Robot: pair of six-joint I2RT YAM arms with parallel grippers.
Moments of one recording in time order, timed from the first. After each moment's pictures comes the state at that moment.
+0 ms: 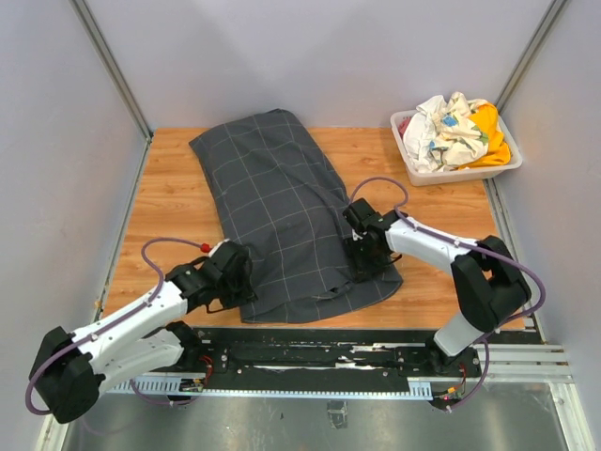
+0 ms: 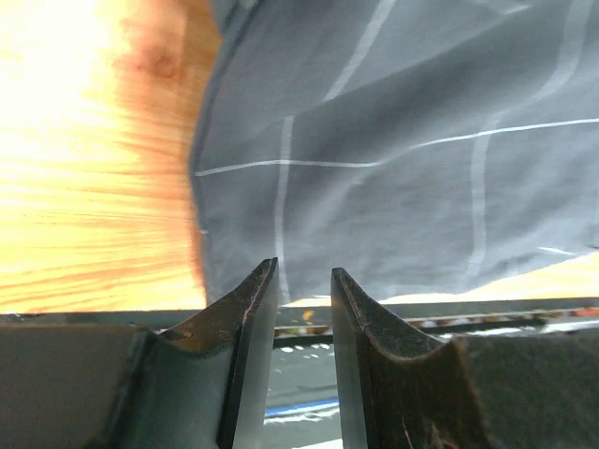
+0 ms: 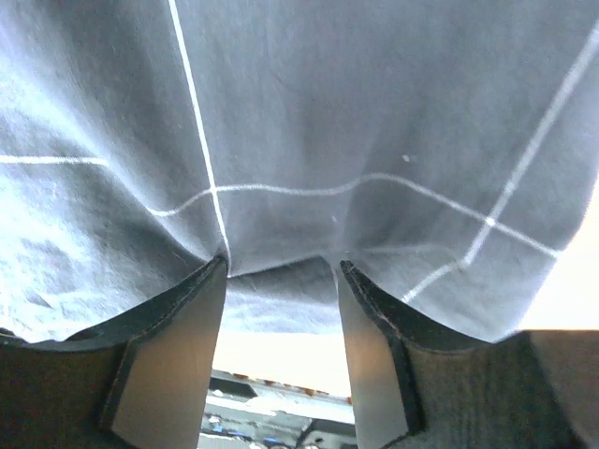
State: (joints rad) left arm -0.71 0.91 0.48 -0.66 -0.09 -1.04; right arm 0.62 1.61 0.96 -0.71 0.00 0.35
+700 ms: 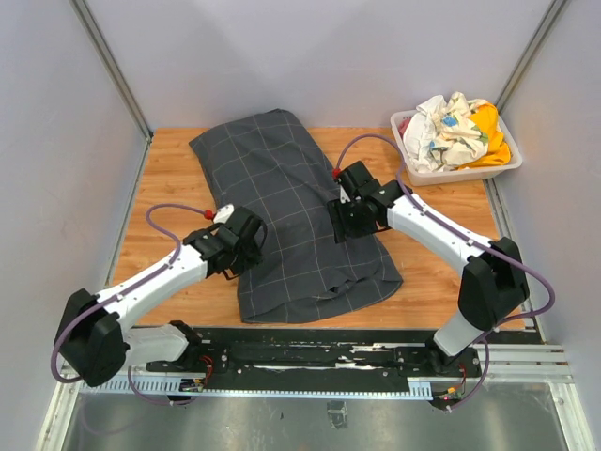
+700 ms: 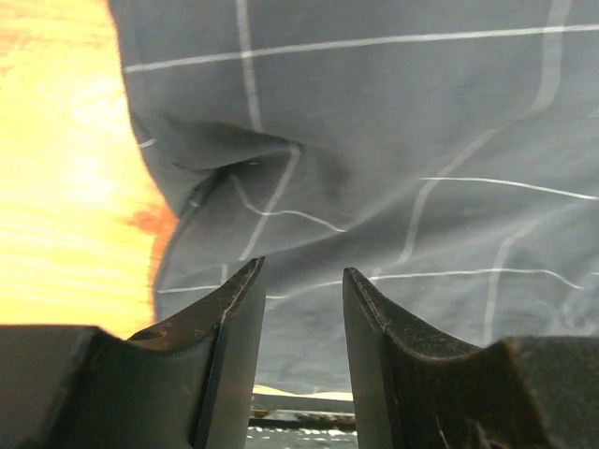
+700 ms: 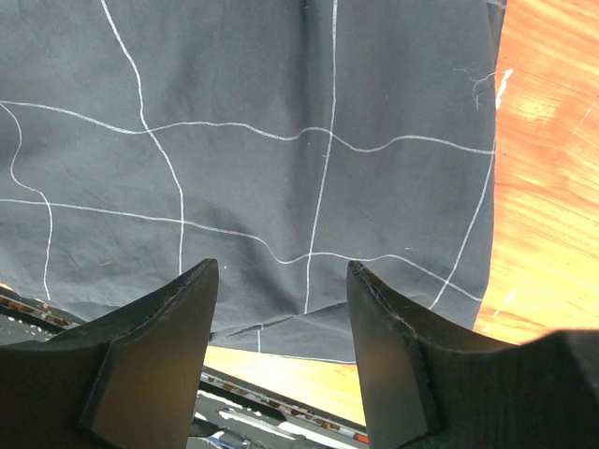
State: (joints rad) left arm -0.65 1.18 0.83 -0.68 -0.29 -1.02; right arm 0.63 1.60 1.30 -0.80 0.01 0.29
